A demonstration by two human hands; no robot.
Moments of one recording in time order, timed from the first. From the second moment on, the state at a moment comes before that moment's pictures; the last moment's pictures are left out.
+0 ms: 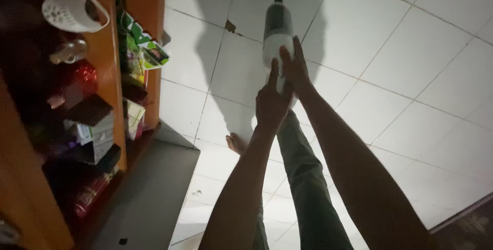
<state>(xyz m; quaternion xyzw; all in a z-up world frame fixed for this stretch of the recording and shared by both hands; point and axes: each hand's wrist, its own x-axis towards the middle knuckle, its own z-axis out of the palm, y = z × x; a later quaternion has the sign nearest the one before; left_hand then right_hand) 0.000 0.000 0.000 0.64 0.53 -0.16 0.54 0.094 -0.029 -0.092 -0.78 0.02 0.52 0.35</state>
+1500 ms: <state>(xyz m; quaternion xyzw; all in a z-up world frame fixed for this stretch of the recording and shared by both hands) 0.013 0.058 -0.035 0.65 0.51 -0.06 0.55 0.118 0.020 -0.154 -0.75 -0.01 0.50 0.43</state>
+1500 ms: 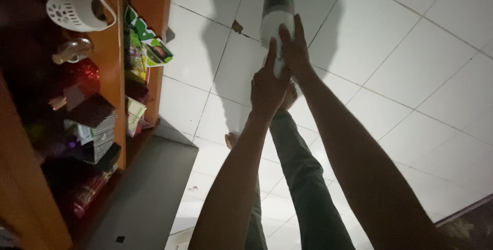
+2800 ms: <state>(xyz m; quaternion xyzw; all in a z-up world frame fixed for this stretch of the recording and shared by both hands) -0.041 0.124 -0.025 0.67 0.49 -0.12 0.54 0.053 0.075 -0.144 -0.76 0.01 0.48 0.43</state>
